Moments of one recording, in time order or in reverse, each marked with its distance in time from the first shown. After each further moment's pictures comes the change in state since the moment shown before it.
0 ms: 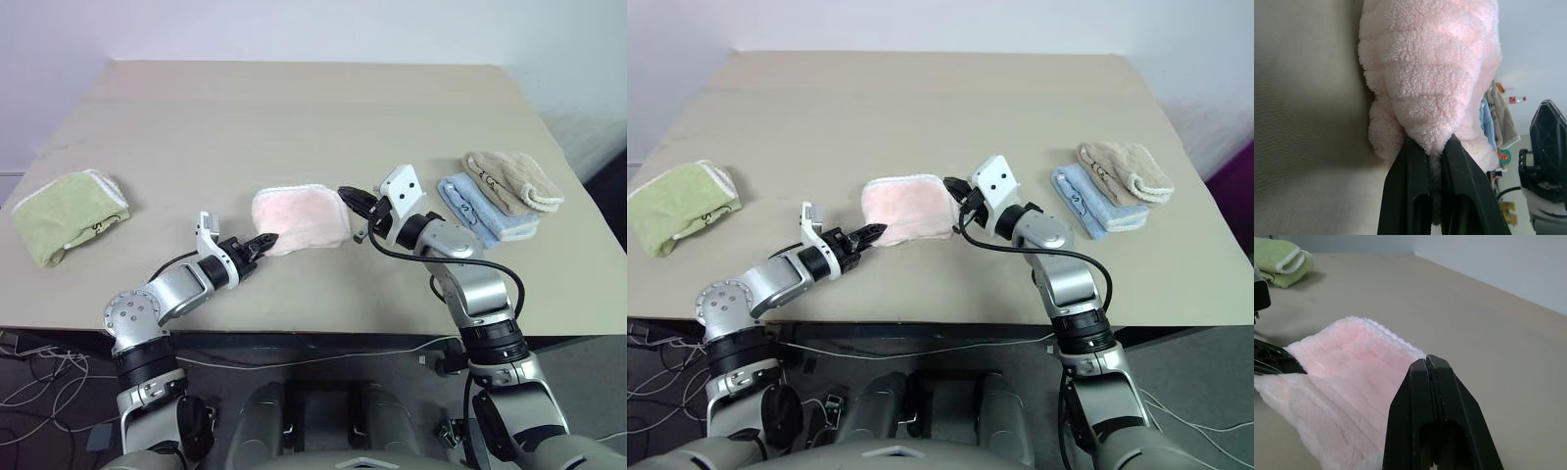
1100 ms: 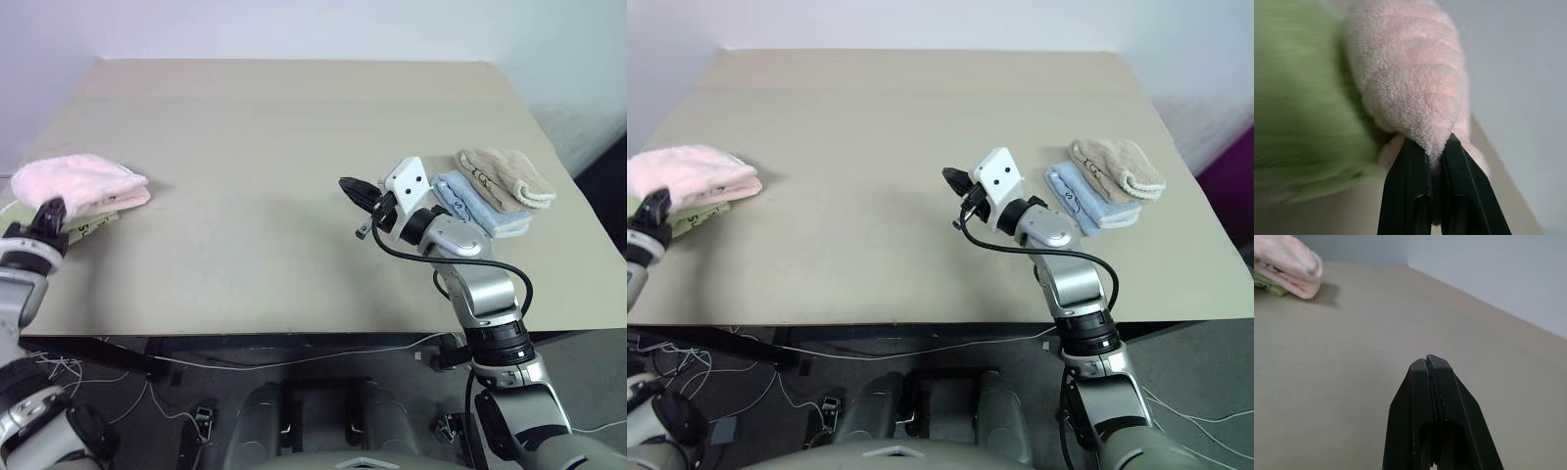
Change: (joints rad) left arm 0.137 0.446 0.350 0.231 0.069 -0.552 -0.172; right arm -0.002 -0.011 -0.009 -0.071 0.004 0.003 0.008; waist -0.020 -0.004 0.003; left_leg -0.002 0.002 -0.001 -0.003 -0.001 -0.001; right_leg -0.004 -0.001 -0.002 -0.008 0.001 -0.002
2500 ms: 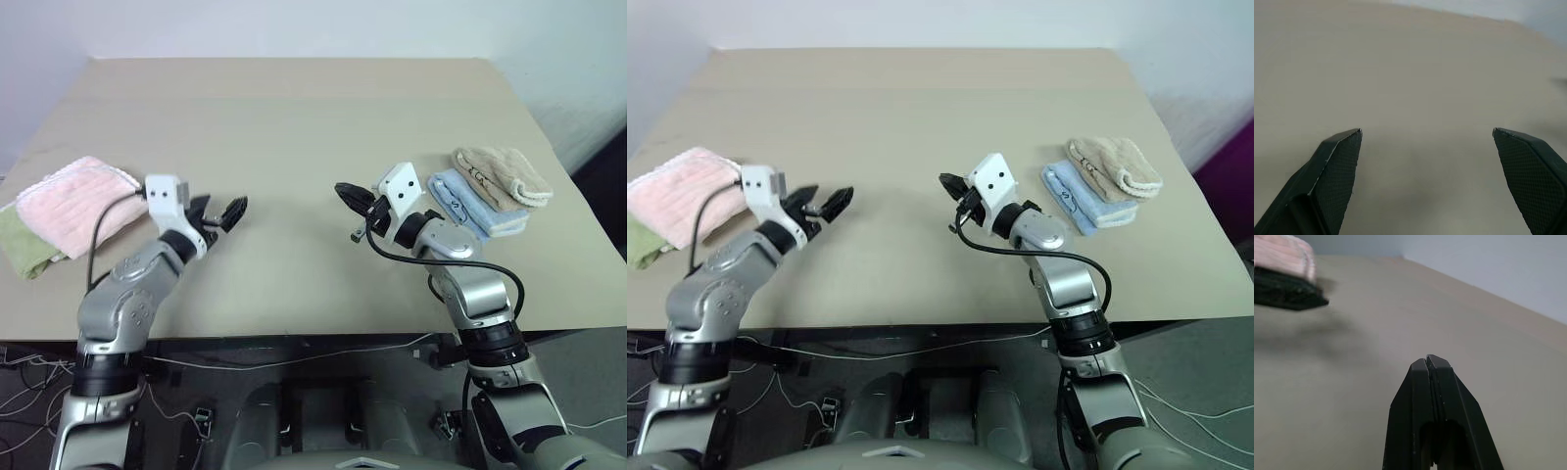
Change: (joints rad) left arm -0.118 -0.069 -0.828 -0.351 0.649 -0.257 -0.174; right arm 0.018 0.023 0.001 0.034 -0.005 -0.009 -0.056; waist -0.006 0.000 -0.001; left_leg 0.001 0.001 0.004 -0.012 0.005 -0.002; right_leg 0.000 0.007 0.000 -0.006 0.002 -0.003
